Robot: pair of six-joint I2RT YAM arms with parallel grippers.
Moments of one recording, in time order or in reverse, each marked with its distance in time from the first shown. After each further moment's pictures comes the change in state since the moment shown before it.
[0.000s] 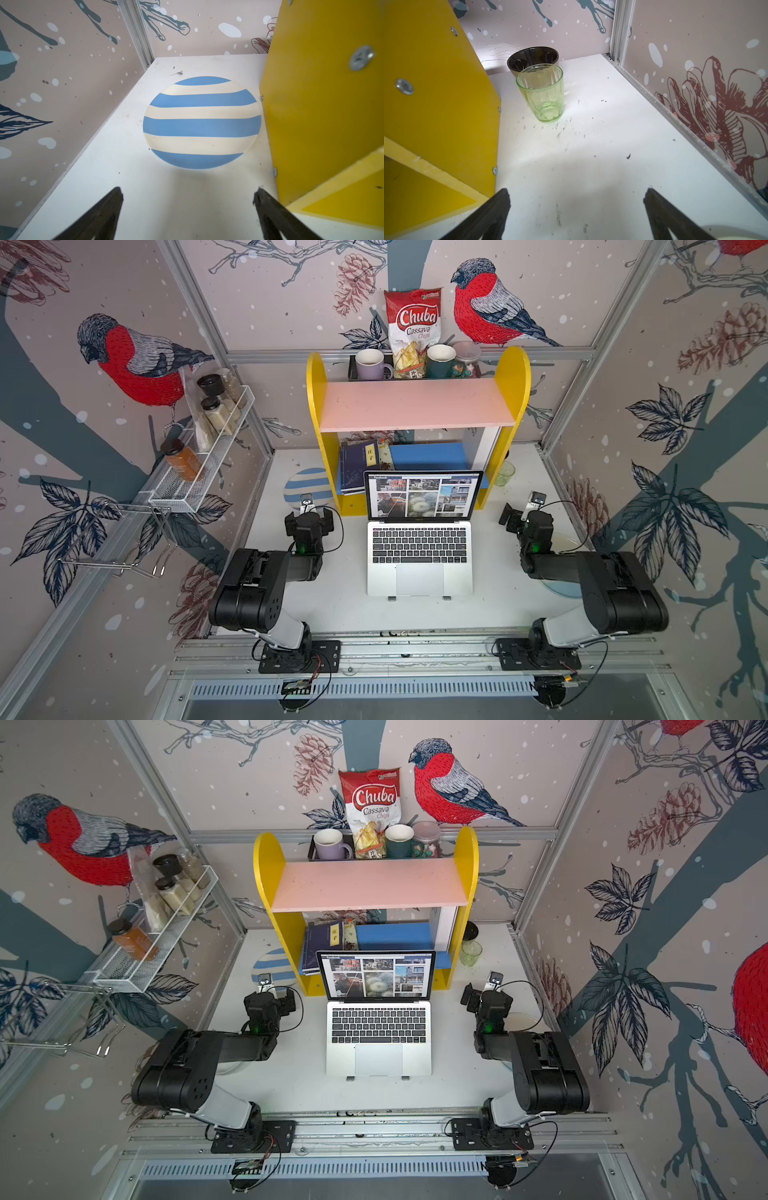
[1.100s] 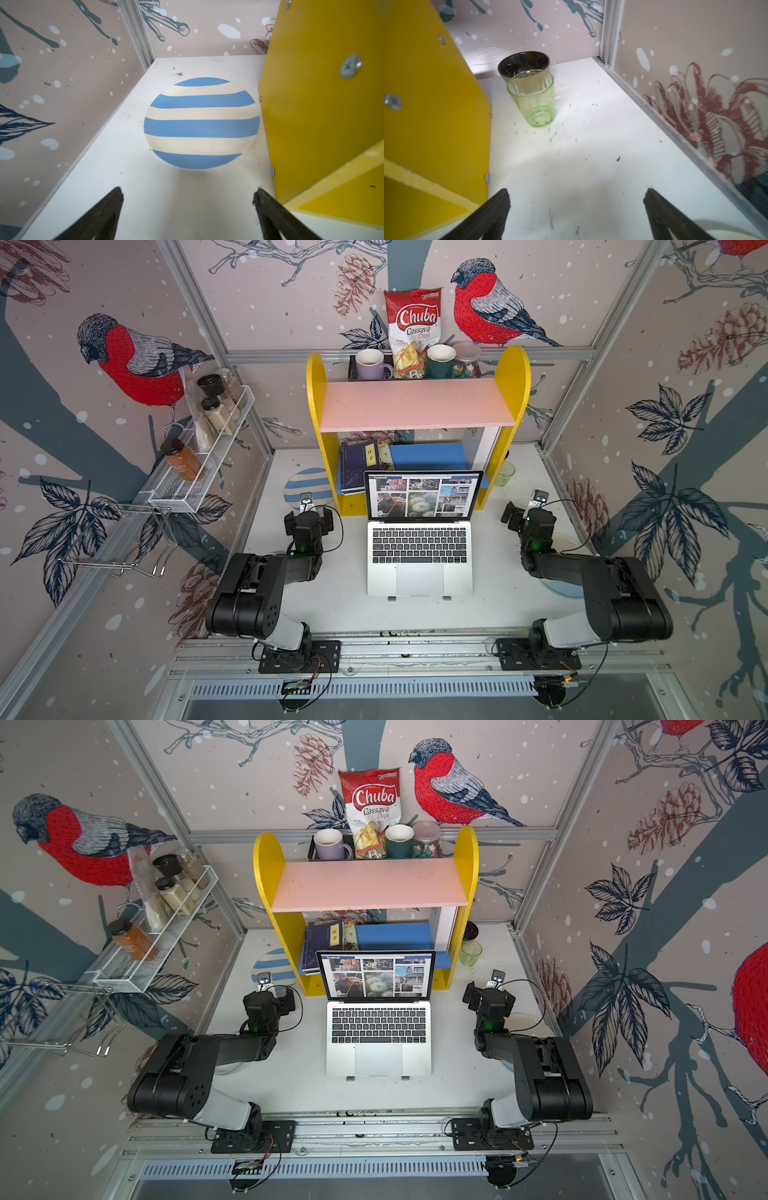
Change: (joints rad) left arm -0.023 -0.086 0.033 -0.100 -0.032 0.007; right arm 0.013 -0.101 0.108 -0.205 0.112 0.035
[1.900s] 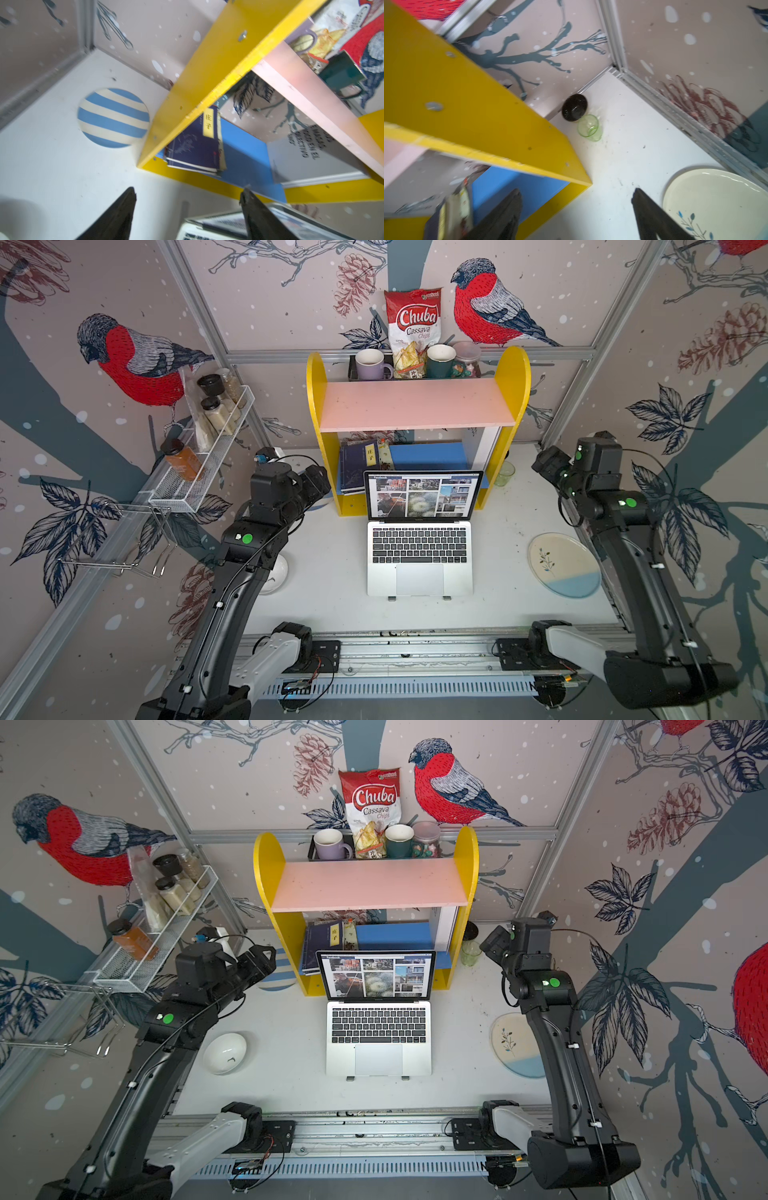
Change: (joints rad) left arm -0.113 -0.463 0.895 -1.460 0.381 -0.692; right arm 0.109 -0.237 1.020 -1.415 -0.177 0.470
